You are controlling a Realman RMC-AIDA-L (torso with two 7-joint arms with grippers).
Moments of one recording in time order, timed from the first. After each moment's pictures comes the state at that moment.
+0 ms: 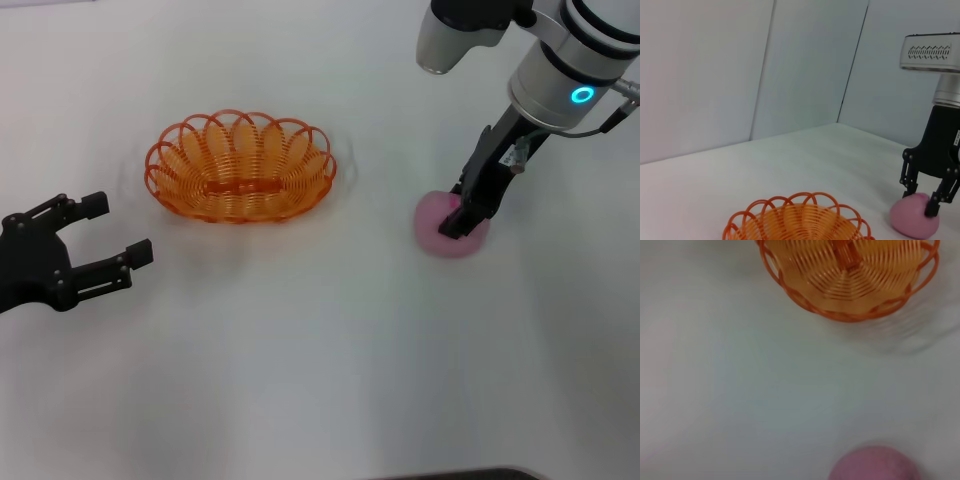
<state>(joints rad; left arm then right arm) -0.32 -2.16 0.40 0.75 2.12 1.69 -1.19 0.92 2.09 -1.15 -0.84 -2.76 -1.59 2.15</state>
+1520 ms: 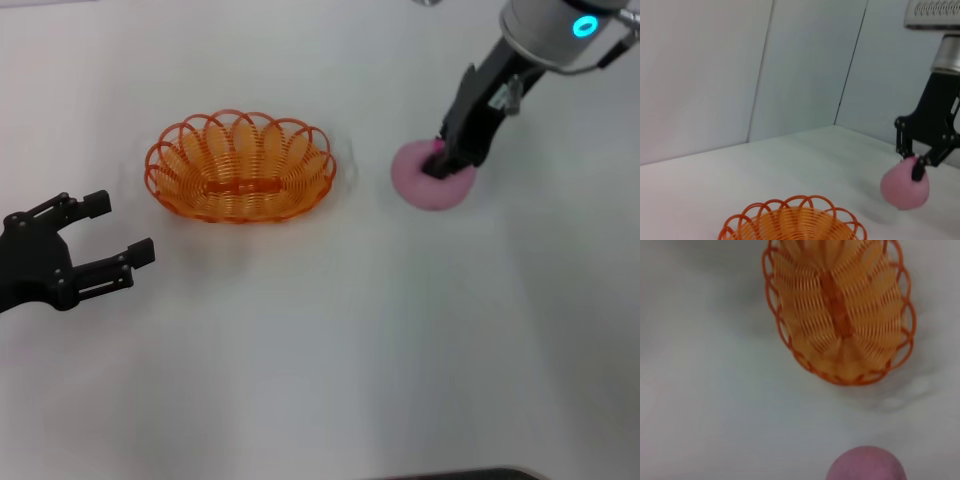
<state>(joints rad) -0.32 -2.16 0.40 0.75 2.12 1.70 -1.20 0.96 2.09 -1.14 -1.03 -2.73 -1.72 2.16</state>
